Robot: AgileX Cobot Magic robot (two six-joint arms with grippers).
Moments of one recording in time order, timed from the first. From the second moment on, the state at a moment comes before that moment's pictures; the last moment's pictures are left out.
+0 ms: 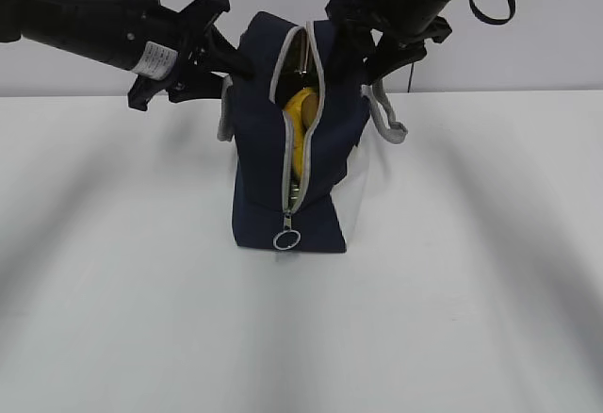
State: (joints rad) left arm -0.22 1.93 -1.48 -1.09 0.74 0.42; right arm 0.23 2.16 -2.11 0.40 1.24 -0.27
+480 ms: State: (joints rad) left arm -0.14 1.84 -1.48 -1.01 0.85 0.42; right arm 0.24 1.99 -2.08 0.27 1.25 -0.28
